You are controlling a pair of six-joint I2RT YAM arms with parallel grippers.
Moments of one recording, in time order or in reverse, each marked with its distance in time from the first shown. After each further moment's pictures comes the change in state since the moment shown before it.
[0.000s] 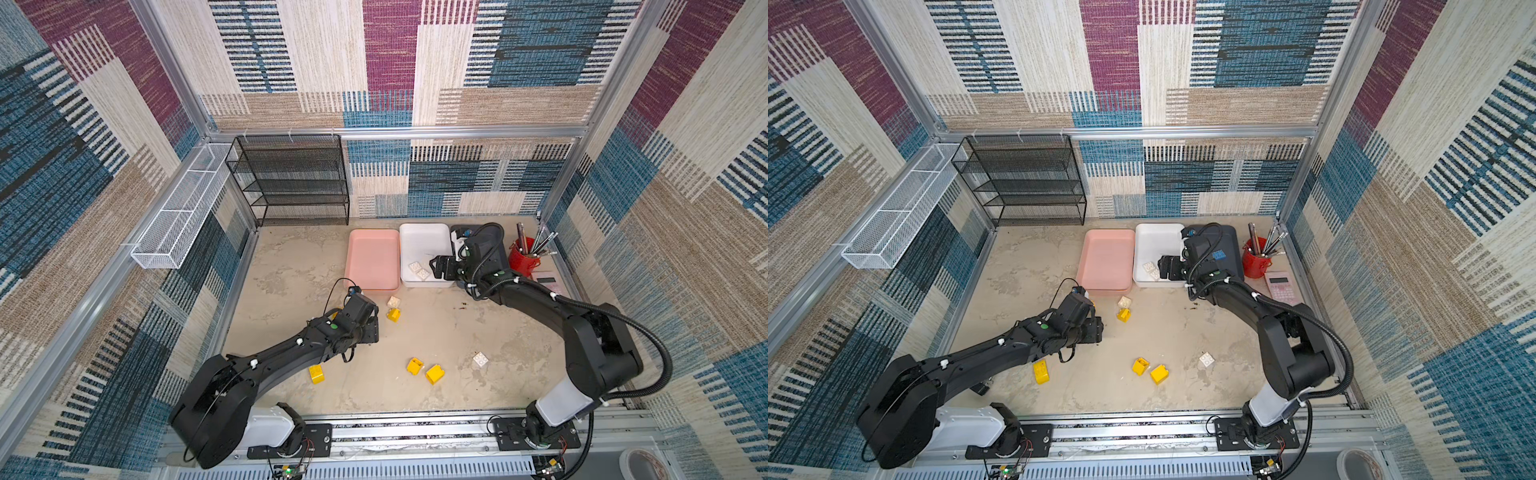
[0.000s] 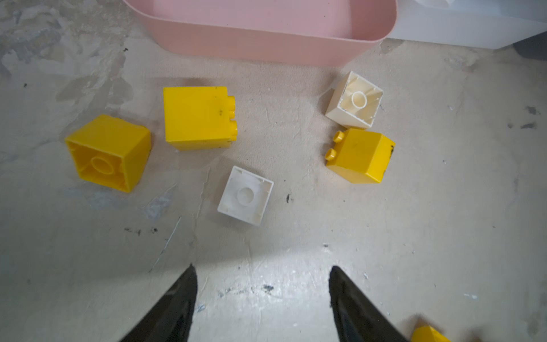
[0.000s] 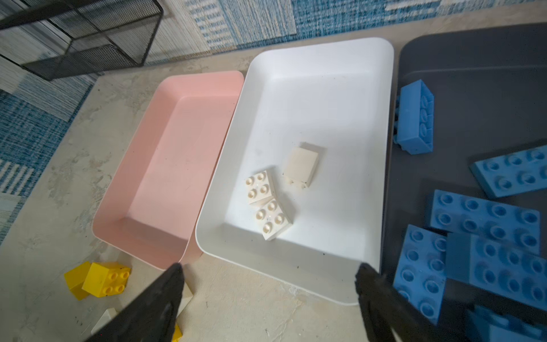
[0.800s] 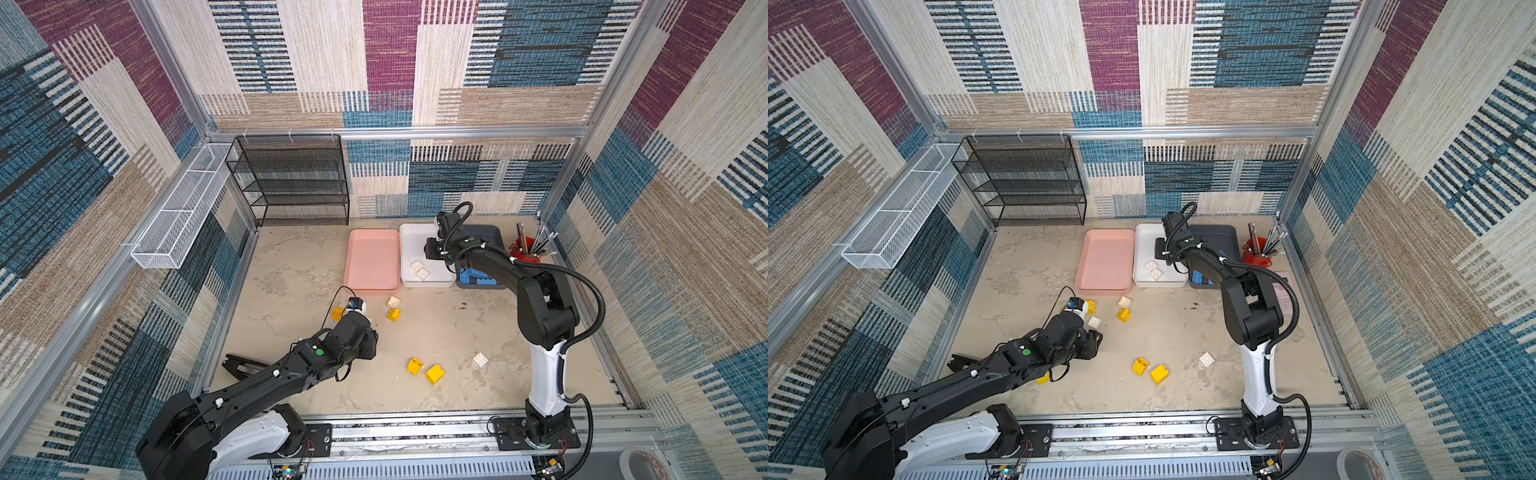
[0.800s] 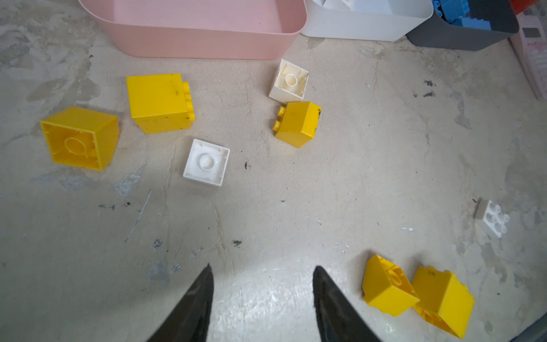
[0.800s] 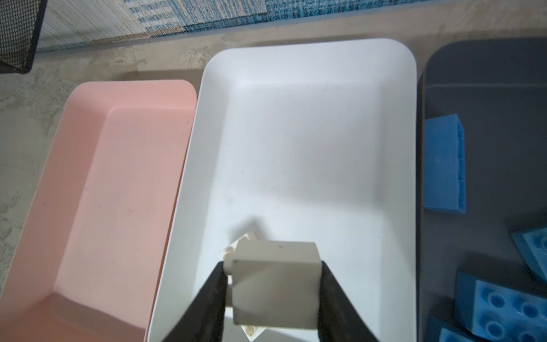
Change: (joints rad) left arm -0.117 -0.300 -0.180 0.050 0.005 0.010; right arm 0.011 0.519 0.681 -0.361 0.121 -0.002
